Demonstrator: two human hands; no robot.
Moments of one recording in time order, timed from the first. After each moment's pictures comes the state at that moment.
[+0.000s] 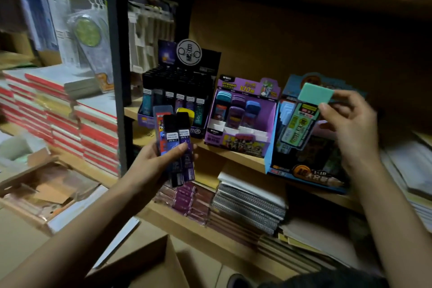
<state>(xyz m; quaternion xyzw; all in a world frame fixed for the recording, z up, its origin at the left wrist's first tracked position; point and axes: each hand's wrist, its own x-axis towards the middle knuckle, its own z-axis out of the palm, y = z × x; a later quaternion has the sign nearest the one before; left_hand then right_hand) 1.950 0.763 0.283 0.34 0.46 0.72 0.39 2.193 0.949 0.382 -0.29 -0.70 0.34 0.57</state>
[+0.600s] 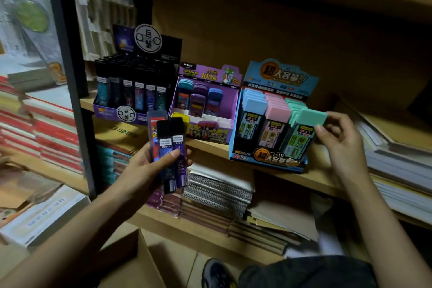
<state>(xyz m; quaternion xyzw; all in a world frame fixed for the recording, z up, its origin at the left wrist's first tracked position) 1.999 0.787 0.267 0.35 0.40 0.71 0.46 2.289 0.977 0.336 -0.35 -0.73 0.27 0.52</state>
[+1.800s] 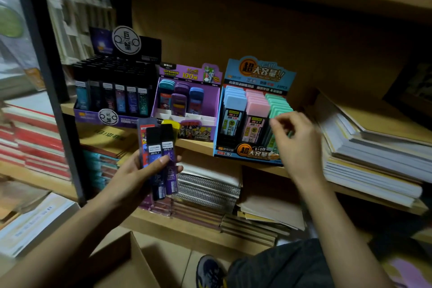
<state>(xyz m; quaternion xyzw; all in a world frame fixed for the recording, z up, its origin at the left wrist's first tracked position) 2.013 0.786 0.265 0.35 0.42 0.69 0.48 2.252 0.929 0.342 -0.40 -0.77 0.05 0.50</state>
